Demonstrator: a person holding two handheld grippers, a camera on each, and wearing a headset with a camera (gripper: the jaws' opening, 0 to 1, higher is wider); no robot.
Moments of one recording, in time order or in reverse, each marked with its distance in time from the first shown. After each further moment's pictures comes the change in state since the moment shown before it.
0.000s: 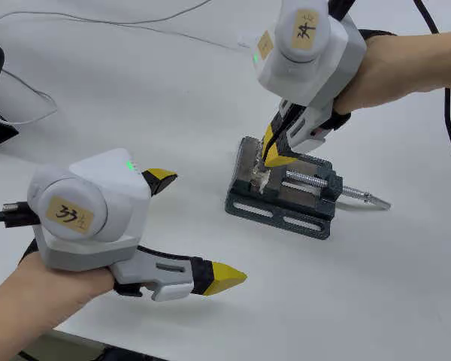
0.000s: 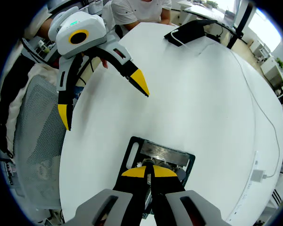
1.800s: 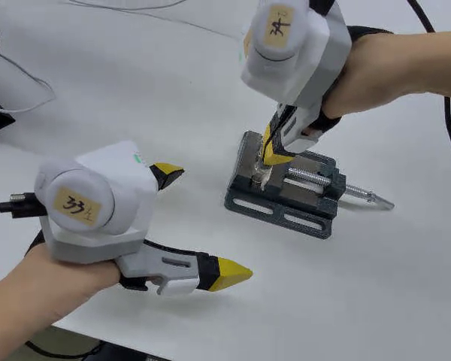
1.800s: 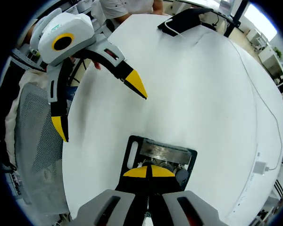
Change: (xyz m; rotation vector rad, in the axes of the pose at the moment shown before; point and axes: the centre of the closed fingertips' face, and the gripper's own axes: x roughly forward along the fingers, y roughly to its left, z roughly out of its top) left arm 0.009 0.000 0.004 -0.018 -0.005 -0.009; right arm 0.007 -0.001 -0.001 0.087 0.091 -0.006
